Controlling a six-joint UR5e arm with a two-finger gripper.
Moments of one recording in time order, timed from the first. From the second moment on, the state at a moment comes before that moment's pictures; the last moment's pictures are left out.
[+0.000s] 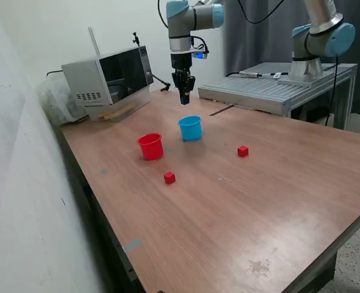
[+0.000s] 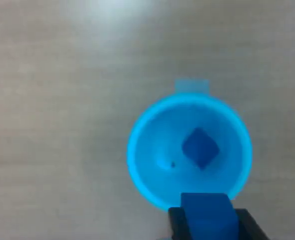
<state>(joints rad) -0.32 -1.16 1.70 -2.22 -1.61 2.88</state>
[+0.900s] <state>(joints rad) -0.33 -1.13 1.74 -2.25 -1.60 2.85</state>
